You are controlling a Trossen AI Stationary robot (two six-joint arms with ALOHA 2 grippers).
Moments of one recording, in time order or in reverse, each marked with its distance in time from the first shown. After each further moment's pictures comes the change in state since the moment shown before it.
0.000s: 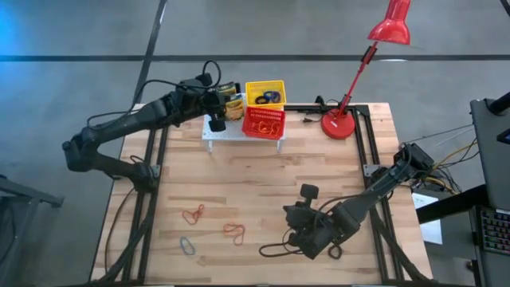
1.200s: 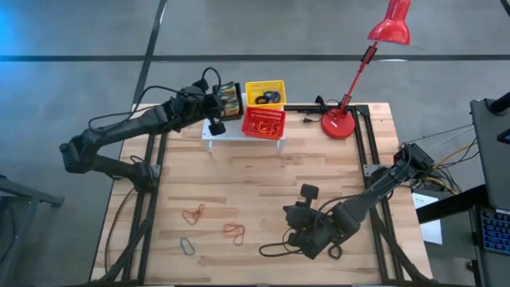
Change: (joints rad) left arm 0.008 -0.033 -0.132 0.081 -0.053 -0.107; right arm 0.000 0.000 -0.002 0.006 -0.003 0.019
